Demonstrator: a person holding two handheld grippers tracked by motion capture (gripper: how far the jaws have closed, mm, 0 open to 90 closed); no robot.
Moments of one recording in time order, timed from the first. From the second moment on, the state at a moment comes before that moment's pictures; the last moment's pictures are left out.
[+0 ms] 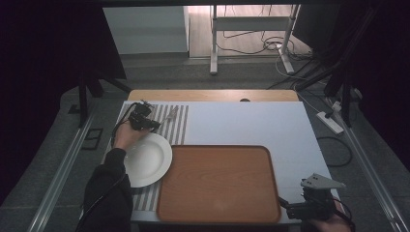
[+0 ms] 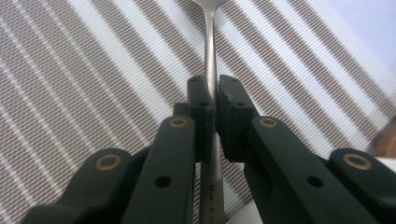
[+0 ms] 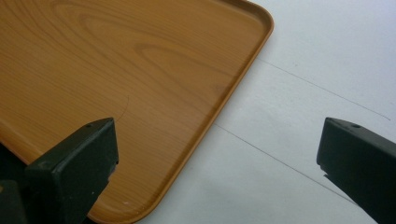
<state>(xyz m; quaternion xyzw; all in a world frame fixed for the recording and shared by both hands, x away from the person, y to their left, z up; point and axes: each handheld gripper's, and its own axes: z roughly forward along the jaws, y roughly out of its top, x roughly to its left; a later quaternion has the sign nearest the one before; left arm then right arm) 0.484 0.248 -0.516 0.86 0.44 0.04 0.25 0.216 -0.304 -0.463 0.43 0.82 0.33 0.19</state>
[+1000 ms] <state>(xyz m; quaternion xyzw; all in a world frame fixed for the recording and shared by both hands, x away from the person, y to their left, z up) 0.474 0.177 -0.499 0.88 0.39 0.03 0.27 0.216 -0.304 -0.463 0.42 0.82 0.33 0.19</state>
